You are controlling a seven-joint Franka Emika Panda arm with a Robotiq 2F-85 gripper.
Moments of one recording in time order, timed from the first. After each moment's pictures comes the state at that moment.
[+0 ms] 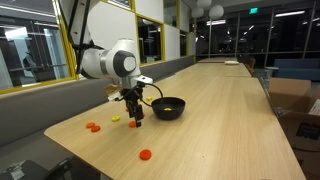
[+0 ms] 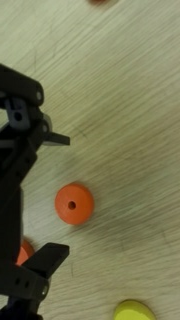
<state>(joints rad) 0.25 0.40 -0.05 -2.40 0.05 2.84 0.74</state>
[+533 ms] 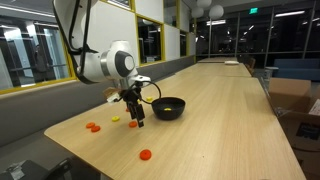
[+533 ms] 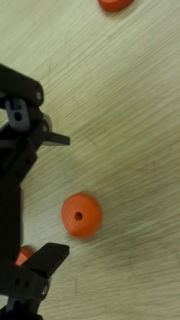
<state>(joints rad) 0.42 0.42 -0.21 -2.40 -0.11 2.85 0.89</state>
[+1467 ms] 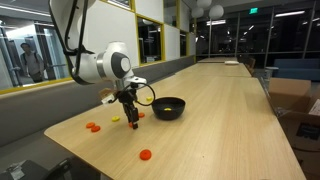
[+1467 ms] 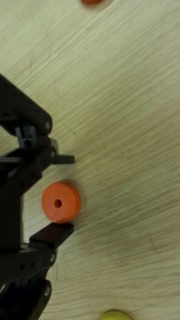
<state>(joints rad) 0.41 0.42 -0.17 -2.41 -0.10 2.85 0.92</state>
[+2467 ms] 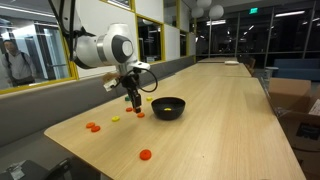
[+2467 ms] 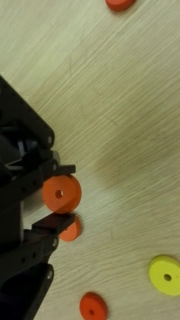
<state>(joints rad) 0.34 0.26 -0.14 -2.45 -0.08 2.85 0.92</state>
